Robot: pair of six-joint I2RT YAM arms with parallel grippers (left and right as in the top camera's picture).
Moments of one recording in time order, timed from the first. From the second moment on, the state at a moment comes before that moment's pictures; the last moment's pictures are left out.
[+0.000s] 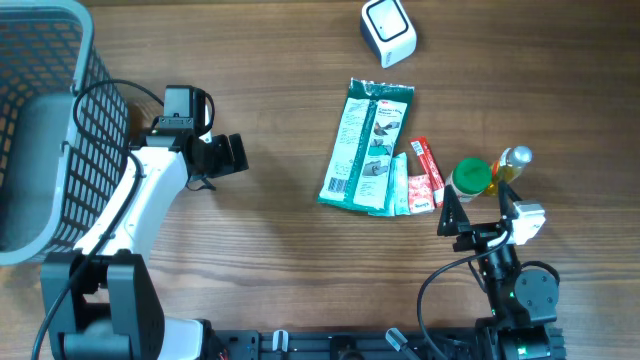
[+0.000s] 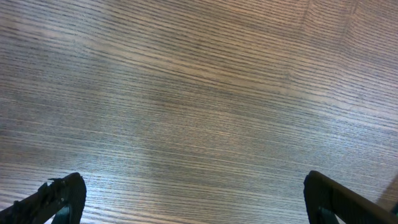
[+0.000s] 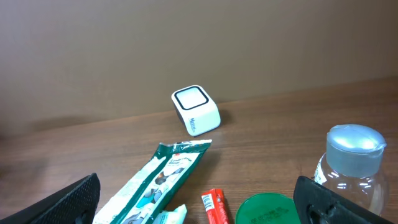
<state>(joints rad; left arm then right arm) -0.05 1.60 1.05 -0.72 0.00 -0.29 0.11 0.01 0.01 0.00 -0.04 0.23</state>
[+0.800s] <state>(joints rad) -0.05 0.41 1.05 -0.81 0.00 -0.29 0.11 0.01 0.01 0.00 -0.04 0.23</state>
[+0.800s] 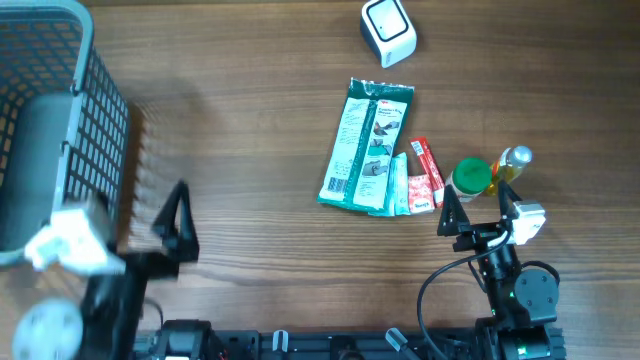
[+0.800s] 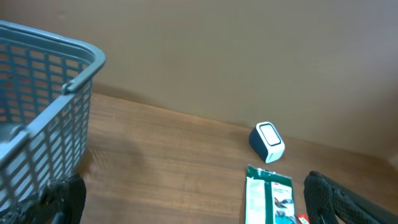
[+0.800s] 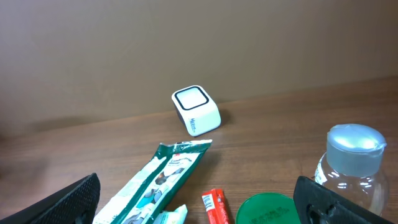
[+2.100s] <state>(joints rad) 0.00 0.01 0.01 0.39 0.18 -0.29 0.11 0.01 0.01 0.00 -0.04 0.23</state>
